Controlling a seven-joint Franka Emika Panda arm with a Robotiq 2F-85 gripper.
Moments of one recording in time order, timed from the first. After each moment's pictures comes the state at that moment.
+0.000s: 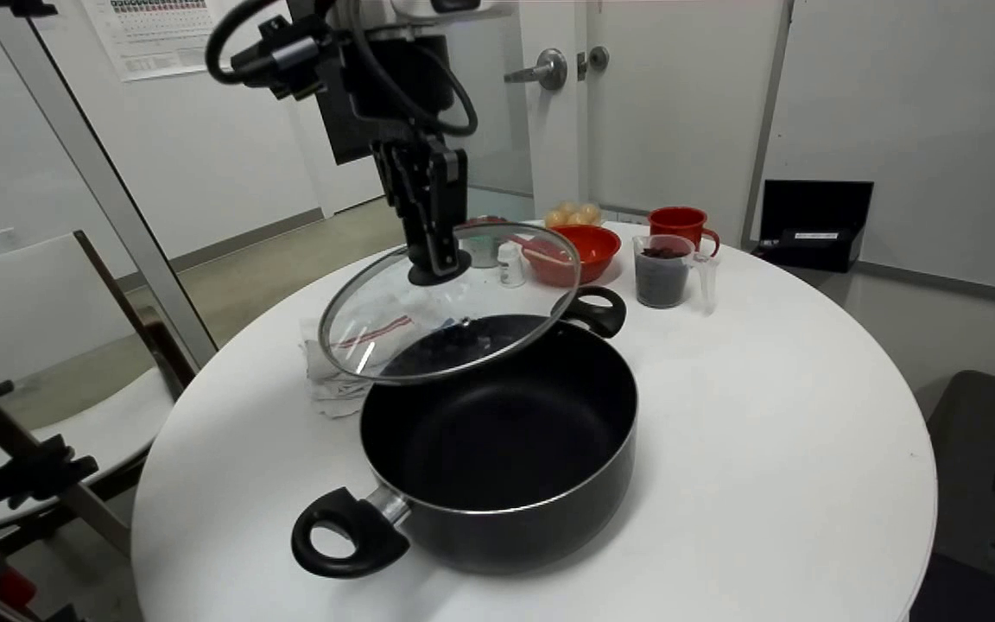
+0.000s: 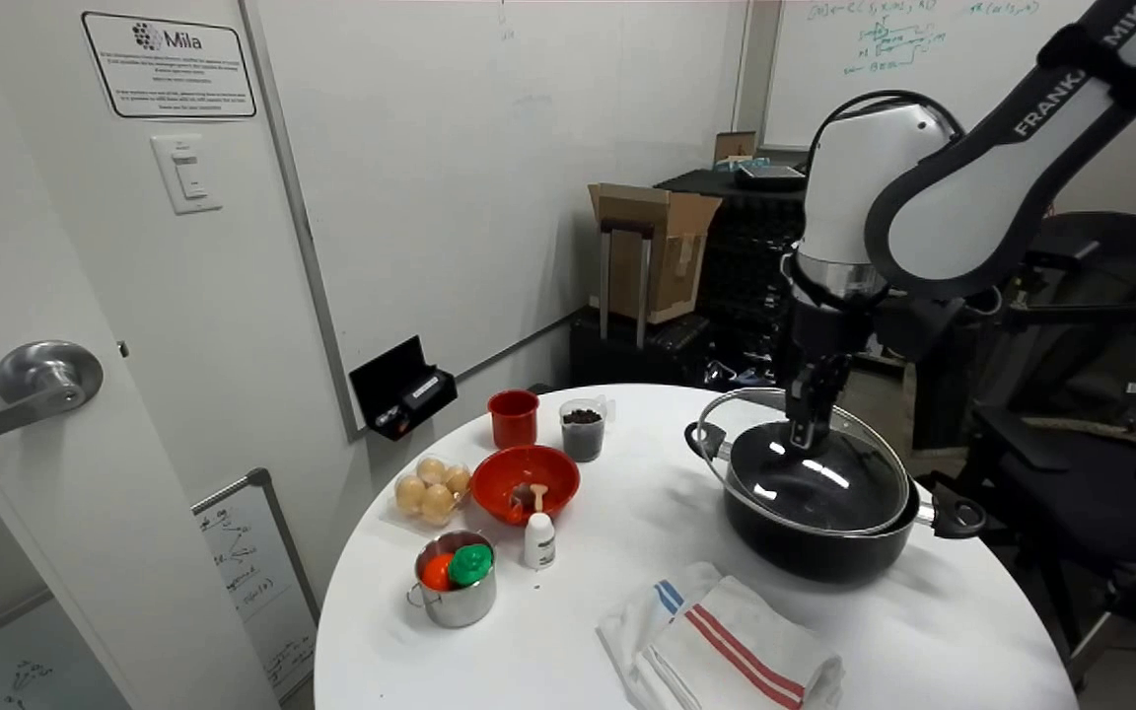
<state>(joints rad) -0.02 0.42 -0.09 -2.23 -0.02 2.63 0.08</state>
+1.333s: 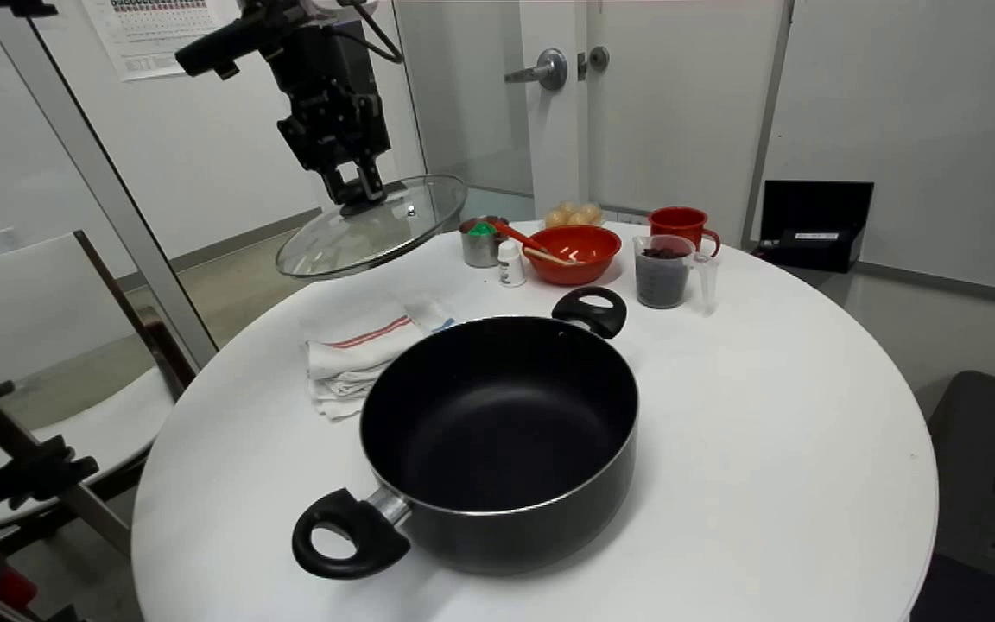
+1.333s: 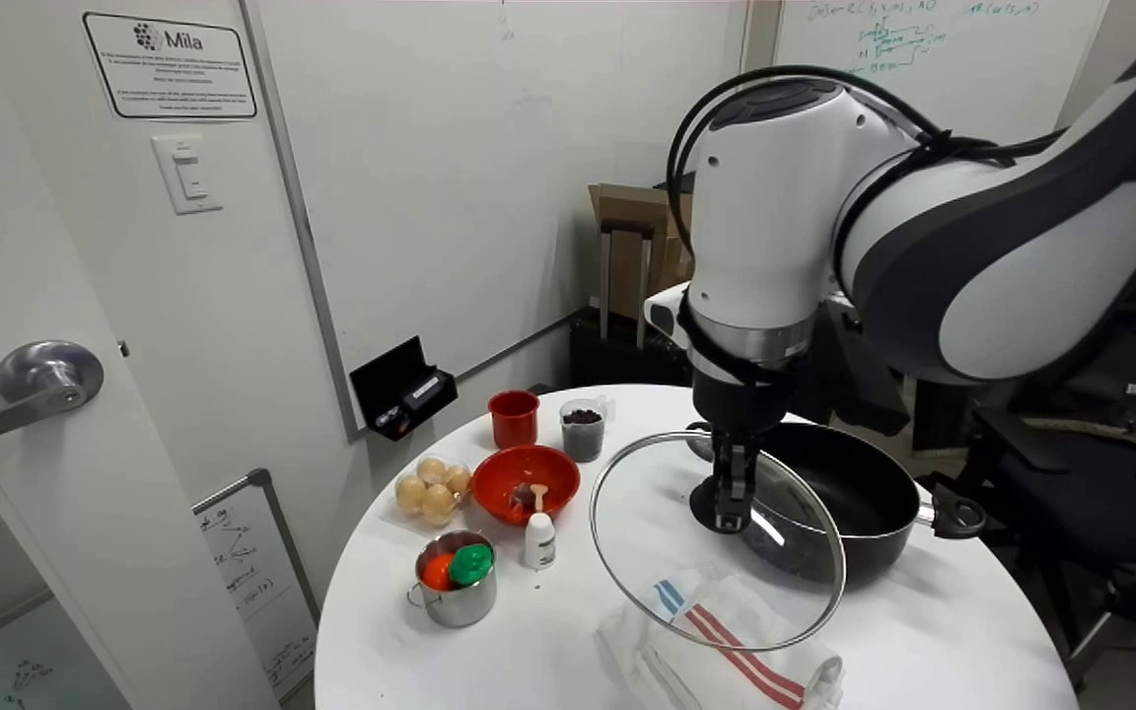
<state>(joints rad) 0.24 0.49 0.02 -2.07 -0.31 2.51 0.09</state>
